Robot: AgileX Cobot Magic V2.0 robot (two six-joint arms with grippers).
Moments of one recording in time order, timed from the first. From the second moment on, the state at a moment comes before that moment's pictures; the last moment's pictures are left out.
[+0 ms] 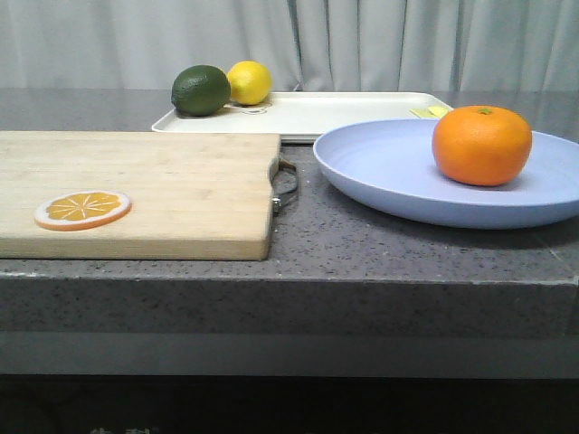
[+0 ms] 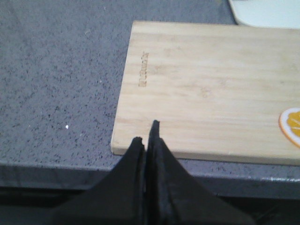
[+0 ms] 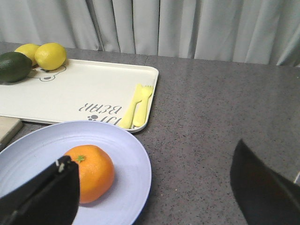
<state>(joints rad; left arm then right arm) -0.06 0.28 -0.43 0.02 0.63 -0.07 0.04 0.57 -0.55 0.14 0.25 -0.12</state>
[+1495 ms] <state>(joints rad) -0.06 0.22 -0.40 0.02 0.55 -0.07 -0.03 1.56 -1.07 0.32 0.66 -0.07</state>
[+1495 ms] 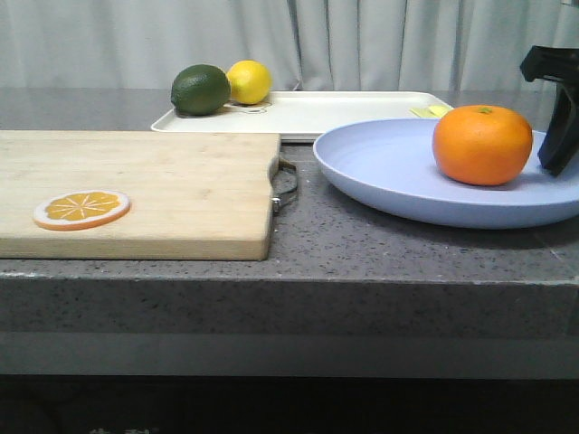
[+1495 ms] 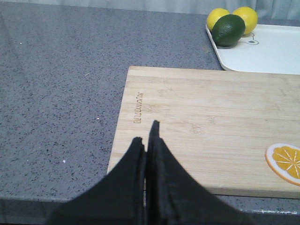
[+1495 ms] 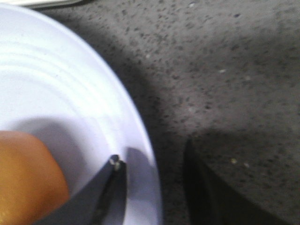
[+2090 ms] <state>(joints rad) -0.06 0.22 -0.40 0.01 0.55 -0.07 -0.05 1.59 -1.33 0.39 0.90 -0.09</state>
